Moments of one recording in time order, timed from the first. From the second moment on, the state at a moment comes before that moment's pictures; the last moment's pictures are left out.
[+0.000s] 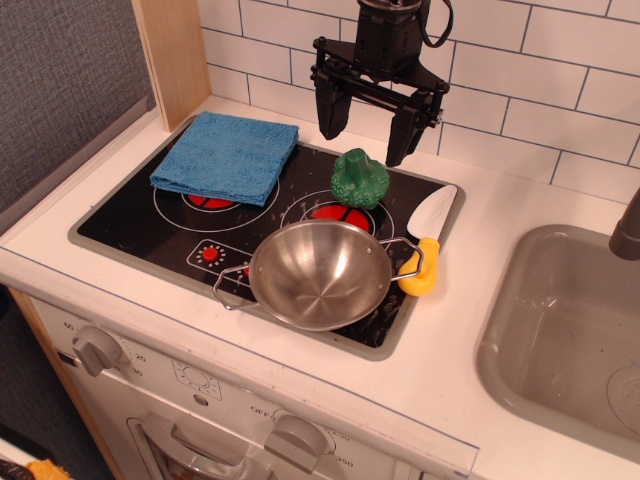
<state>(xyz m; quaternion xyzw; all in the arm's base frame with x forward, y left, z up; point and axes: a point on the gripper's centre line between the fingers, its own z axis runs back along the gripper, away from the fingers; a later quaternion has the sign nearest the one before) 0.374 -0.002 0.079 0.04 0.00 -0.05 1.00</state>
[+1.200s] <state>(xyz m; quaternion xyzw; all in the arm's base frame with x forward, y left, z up) 0.369 0.125 0.056 0.02 -0.03 0.03 1.00</state>
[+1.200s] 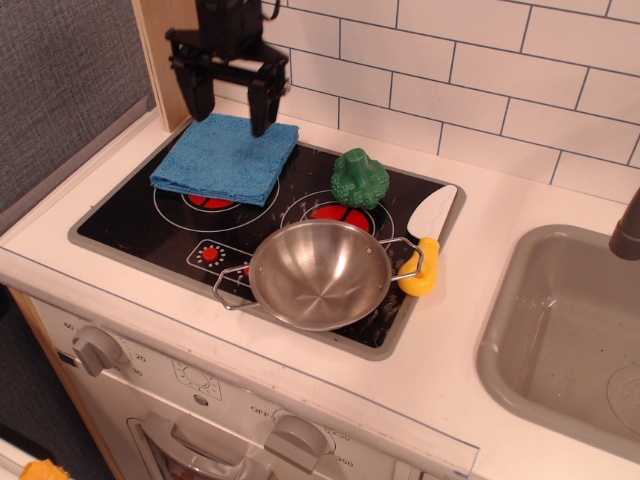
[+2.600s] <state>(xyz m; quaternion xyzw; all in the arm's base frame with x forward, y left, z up) 0.303 0.131 0.007 0.02 0.03 -0.01 1.00</state>
